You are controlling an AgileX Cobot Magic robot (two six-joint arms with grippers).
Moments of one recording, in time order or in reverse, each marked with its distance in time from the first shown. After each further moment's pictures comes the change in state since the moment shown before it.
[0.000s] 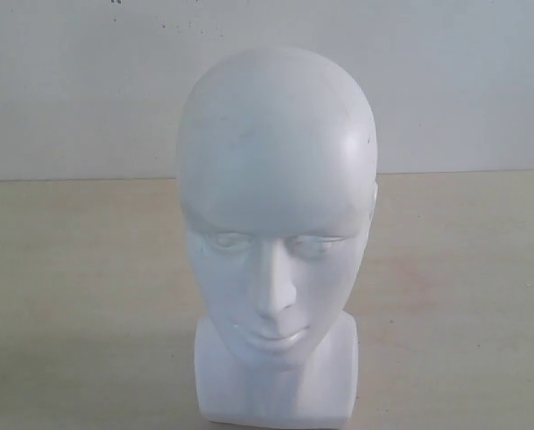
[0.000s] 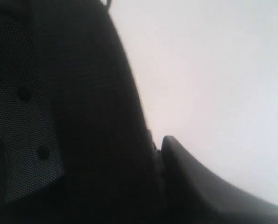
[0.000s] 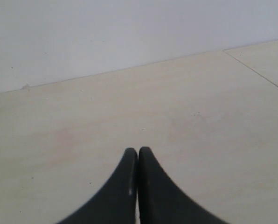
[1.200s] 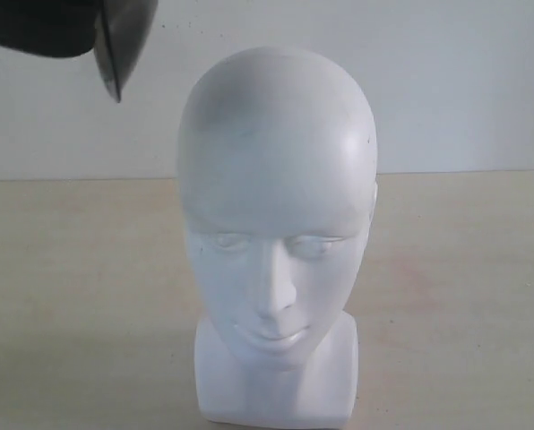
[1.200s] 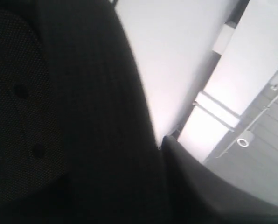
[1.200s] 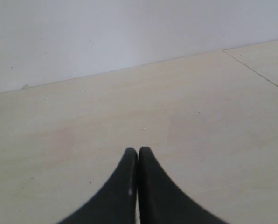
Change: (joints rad) left arm 0.000 0.339 -0.033 -0.047 -1.140 -0.778; right arm 0.000 0.000 0.000 0.000 0.000 0.000
